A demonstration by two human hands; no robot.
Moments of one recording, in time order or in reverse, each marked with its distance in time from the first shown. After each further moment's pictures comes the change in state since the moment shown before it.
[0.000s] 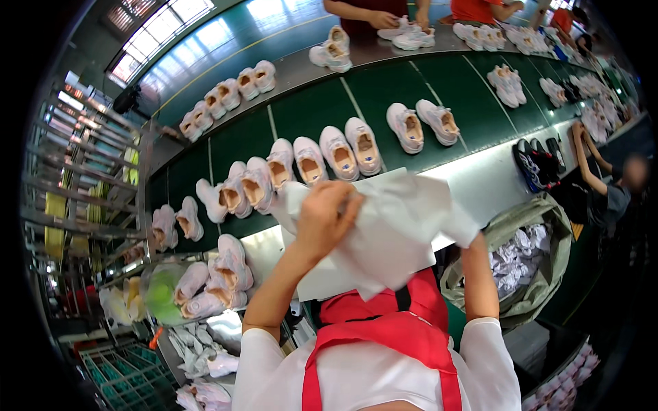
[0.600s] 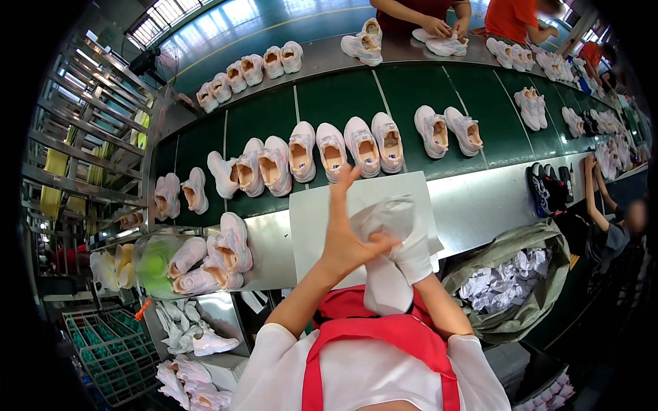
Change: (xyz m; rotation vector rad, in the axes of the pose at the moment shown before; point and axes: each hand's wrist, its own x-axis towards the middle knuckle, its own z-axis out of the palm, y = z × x) left_hand -0.043 0.008 0.017 -0.514 0.140 -0.345; right_hand 0.020 -0.099 0.096 0.723 0.183 0.190
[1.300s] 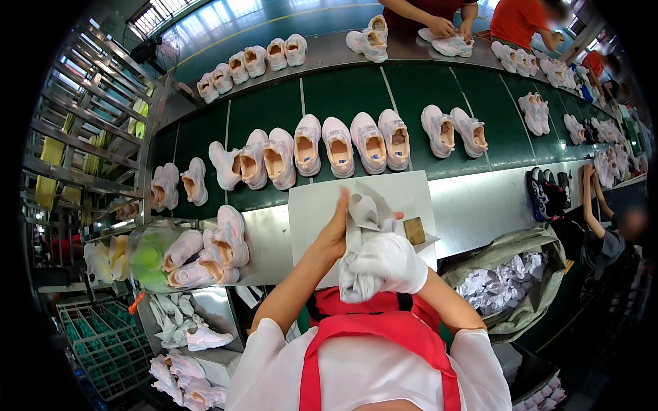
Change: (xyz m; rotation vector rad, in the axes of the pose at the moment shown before) left_hand -0.006 -0.063 -0.025 -1.385 -0.238 -1.007; right_hand 0.003 -0.016 0.018 -0.635 -0.568 -0.798
